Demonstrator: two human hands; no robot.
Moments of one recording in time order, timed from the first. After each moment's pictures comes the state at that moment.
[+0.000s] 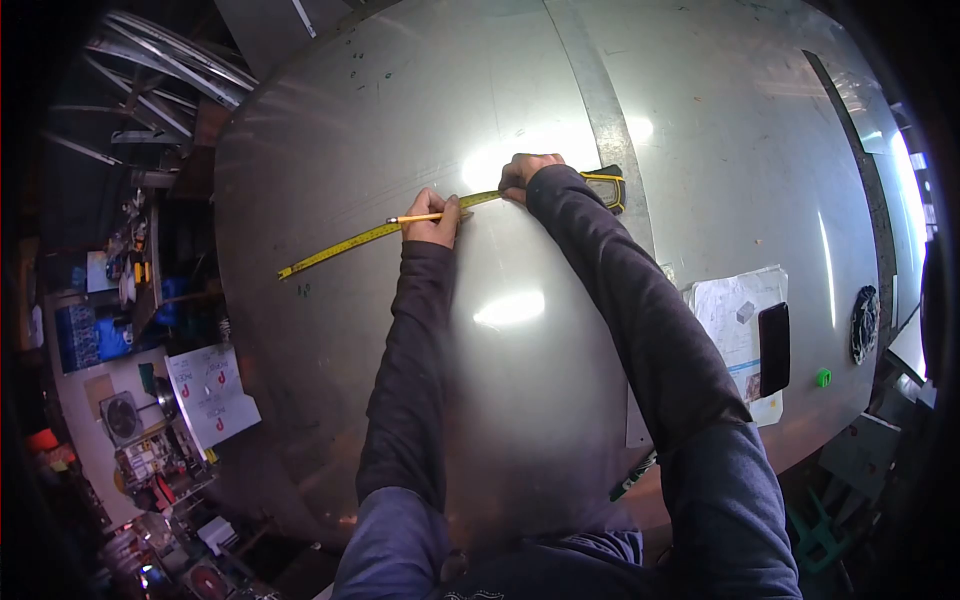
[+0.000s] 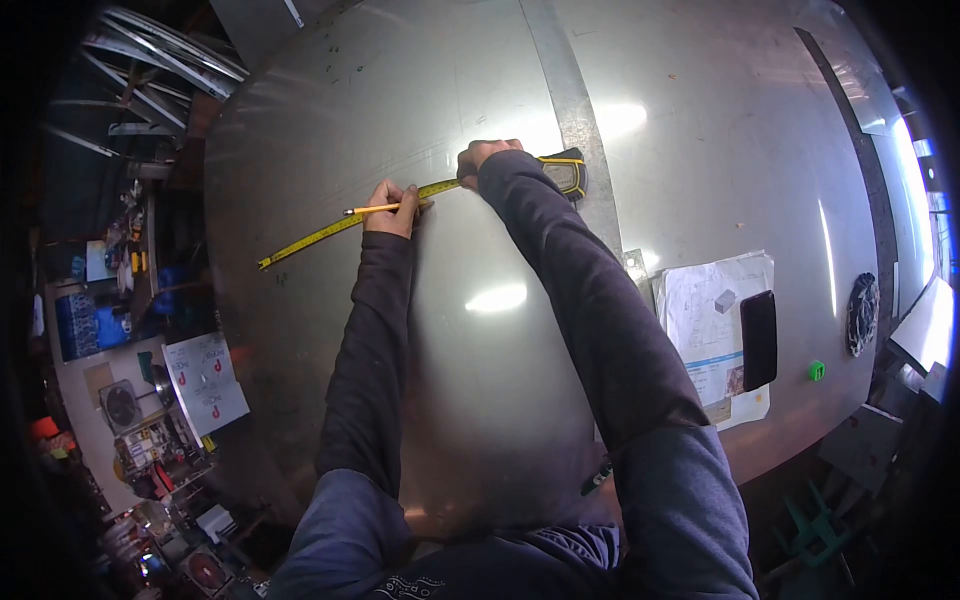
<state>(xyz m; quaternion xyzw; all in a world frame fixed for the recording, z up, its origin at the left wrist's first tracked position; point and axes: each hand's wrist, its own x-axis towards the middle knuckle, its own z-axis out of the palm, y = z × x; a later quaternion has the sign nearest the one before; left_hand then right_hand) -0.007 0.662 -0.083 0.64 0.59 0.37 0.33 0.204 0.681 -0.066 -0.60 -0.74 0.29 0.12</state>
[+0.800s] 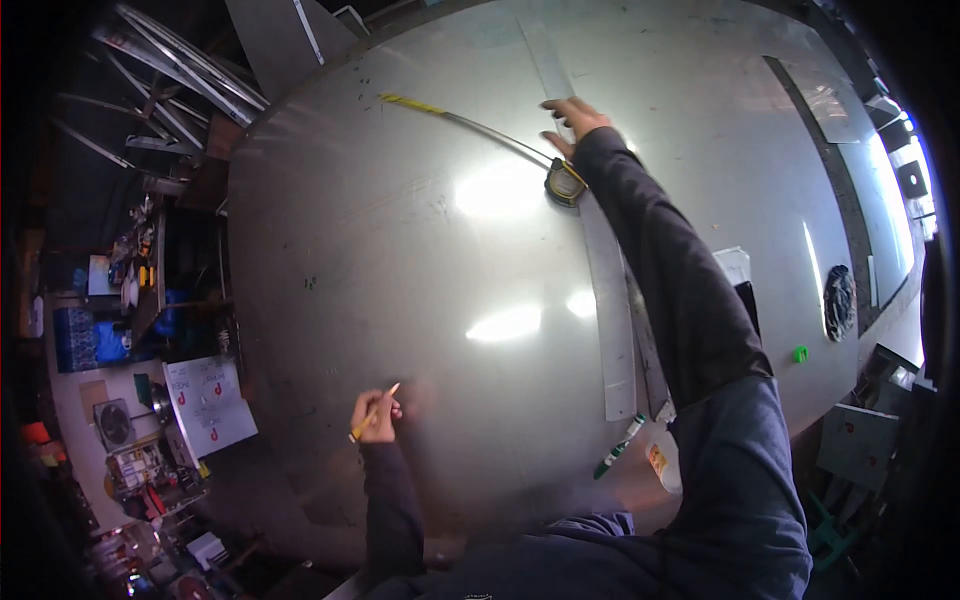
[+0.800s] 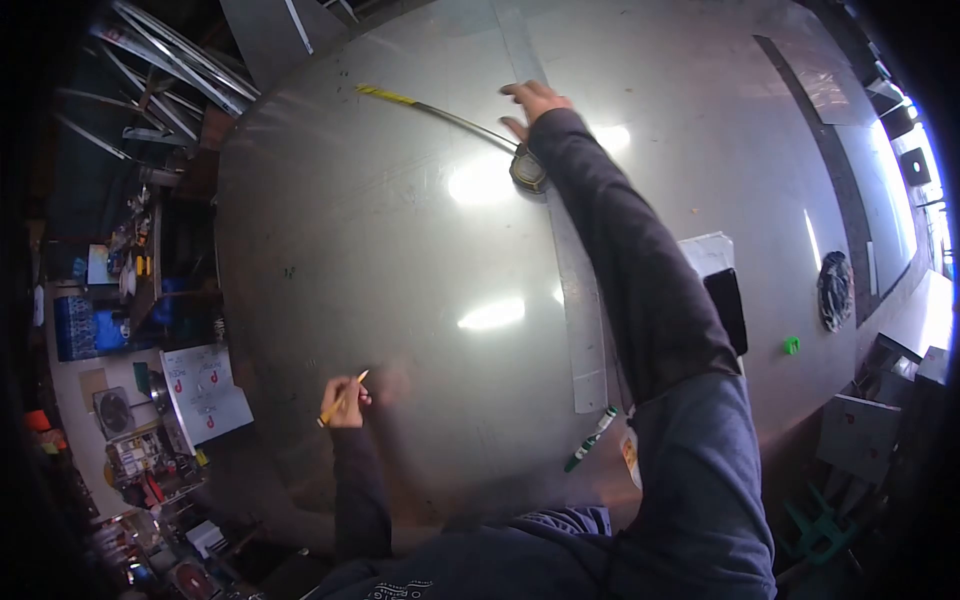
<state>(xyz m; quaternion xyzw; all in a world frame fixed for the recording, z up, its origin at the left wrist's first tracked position) -0.157 0.369 -0.026 0.40 0.66 0.47 0.43 0.304 0.673 -0.005 -0.59 -0.71 0.11 0.37</state>
